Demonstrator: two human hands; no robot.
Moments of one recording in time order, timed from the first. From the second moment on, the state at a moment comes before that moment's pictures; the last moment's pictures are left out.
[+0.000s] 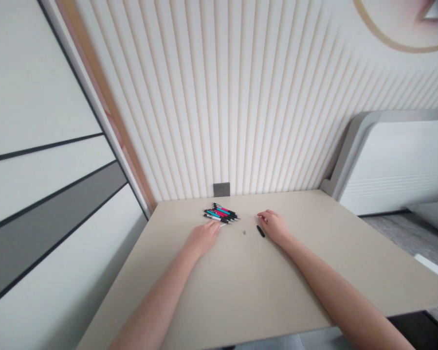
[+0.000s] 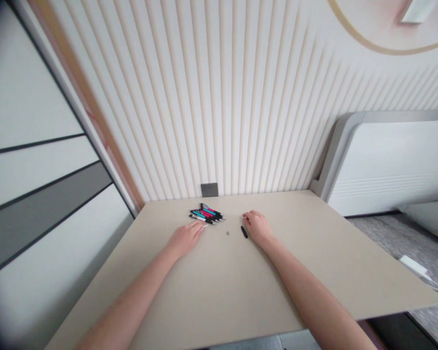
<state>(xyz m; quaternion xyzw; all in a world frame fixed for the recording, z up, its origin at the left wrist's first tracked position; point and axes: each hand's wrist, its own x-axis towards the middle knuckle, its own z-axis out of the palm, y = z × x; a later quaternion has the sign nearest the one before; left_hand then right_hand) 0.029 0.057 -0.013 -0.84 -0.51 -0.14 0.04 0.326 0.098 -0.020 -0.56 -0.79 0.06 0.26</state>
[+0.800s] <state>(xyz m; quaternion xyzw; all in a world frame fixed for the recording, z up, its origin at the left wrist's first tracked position) 0.025 0.040 -0.008 -0.88 -0.45 -0.13 0.07 0.256 0.042 -0.009 -0.36 -0.89 -0.04 0.26</state>
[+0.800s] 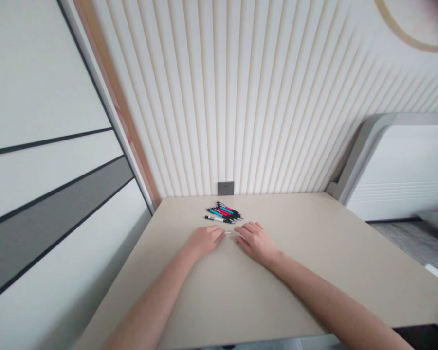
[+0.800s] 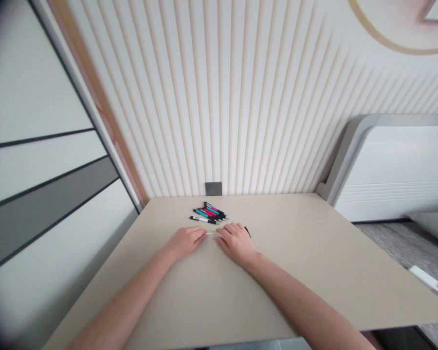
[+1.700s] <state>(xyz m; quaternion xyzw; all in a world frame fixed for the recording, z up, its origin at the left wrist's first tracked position) 0.023 0.037 -0.003 -0.88 -0.47 -0.11 0.03 0.256 0.032 0.000 -0.36 -0.90 -0.13 0.21</state>
